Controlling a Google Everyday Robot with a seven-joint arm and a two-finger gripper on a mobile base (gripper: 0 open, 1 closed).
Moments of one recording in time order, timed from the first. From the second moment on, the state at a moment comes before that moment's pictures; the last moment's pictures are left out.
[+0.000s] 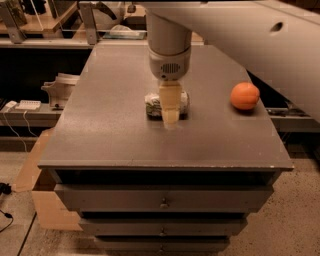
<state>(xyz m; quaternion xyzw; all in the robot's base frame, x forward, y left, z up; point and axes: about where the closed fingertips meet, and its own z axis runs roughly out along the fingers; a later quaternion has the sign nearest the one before) 0.560 -0.037 0.909 -0.70 0.70 -0.09 0.07</state>
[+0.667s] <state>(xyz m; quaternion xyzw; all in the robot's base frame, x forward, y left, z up) 0.594 -0.009 0.873 -0.71 0.70 -0.09 0.04</state>
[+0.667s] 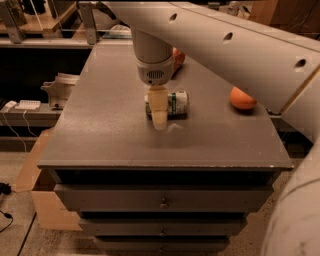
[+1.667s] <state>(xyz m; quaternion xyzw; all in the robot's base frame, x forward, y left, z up) 0.615 -0.009 0.834 -0.70 0.71 -0.07 0.03</state>
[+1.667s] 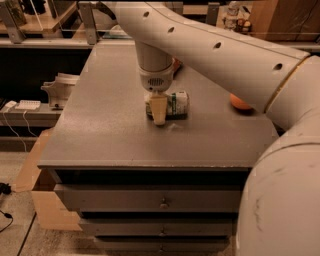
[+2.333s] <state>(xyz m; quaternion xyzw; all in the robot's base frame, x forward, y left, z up) 0.611 0.008 0.867 -0.71 0.69 -0.03 0.09</state>
